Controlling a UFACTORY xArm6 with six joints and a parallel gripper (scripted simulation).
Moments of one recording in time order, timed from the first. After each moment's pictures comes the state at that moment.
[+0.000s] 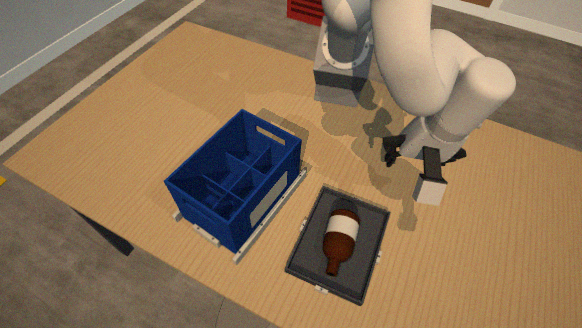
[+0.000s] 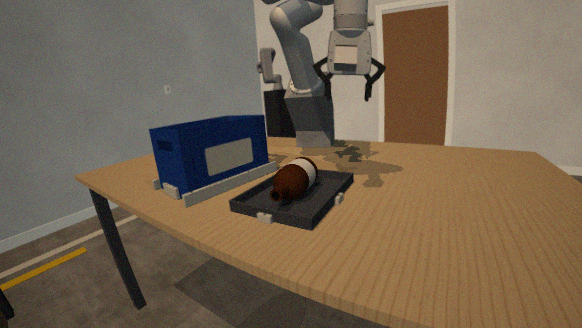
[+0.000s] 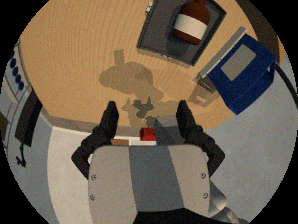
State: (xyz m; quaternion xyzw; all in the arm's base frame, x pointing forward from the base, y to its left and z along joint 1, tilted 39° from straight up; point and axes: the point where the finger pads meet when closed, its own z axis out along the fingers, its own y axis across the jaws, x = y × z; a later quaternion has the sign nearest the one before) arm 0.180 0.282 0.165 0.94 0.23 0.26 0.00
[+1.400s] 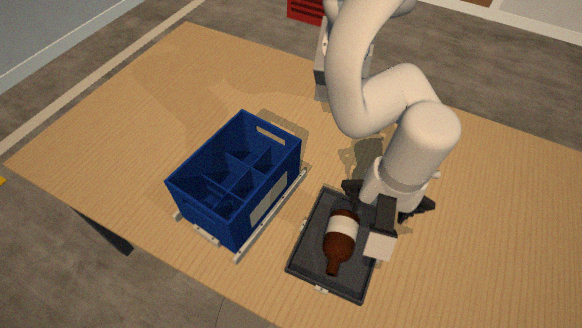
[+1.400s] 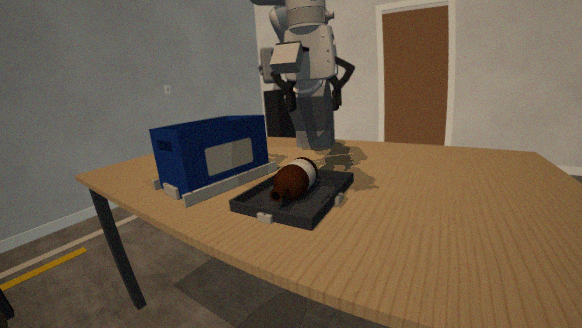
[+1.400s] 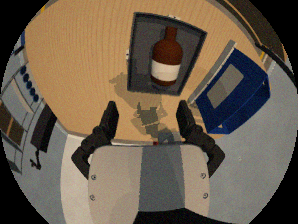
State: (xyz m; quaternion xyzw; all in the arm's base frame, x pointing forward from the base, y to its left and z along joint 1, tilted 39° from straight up) arm 0.298 0.270 0.231 0.94 0.17 0.28 -0.06
